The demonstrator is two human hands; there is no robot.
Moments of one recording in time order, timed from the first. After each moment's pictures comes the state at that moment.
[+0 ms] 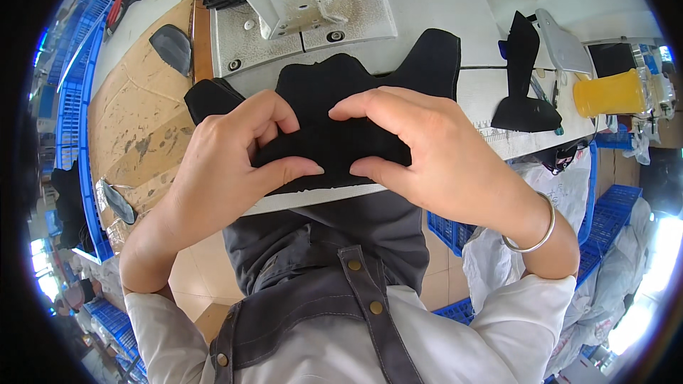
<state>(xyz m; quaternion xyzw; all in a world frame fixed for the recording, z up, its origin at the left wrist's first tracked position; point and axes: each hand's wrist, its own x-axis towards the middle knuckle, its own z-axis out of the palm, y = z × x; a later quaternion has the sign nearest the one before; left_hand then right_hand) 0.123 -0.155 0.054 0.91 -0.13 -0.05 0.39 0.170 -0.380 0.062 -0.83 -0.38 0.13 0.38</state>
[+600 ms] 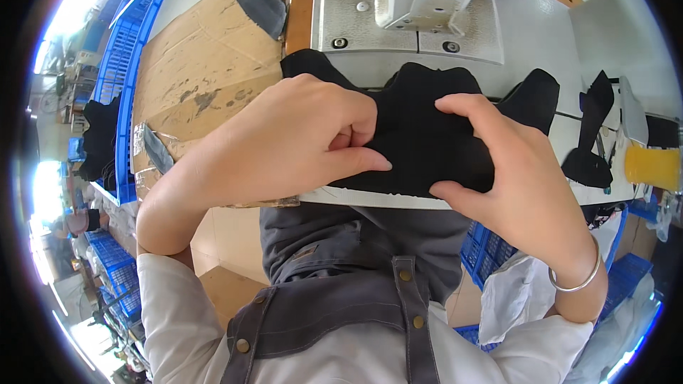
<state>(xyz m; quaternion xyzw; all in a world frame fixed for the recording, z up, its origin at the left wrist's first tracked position) 0.128 -0.125 0.069 0.92 -0.19 -0.12 0.32 0.167 -0.354 0.080 -0.88 -0.35 0.16 0.28</state>
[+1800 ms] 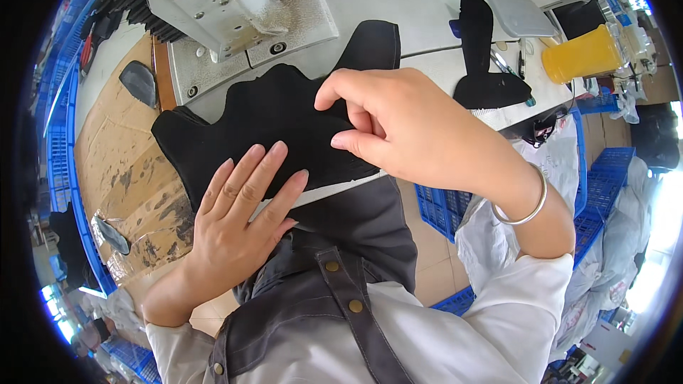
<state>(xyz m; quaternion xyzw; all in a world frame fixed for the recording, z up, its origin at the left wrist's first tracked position) 0.073 -0.173 0.028 0.94 -0.31 0.07 0.12 0.181 -0.404 0.067 -0.85 -0.30 0.19 0.38</state>
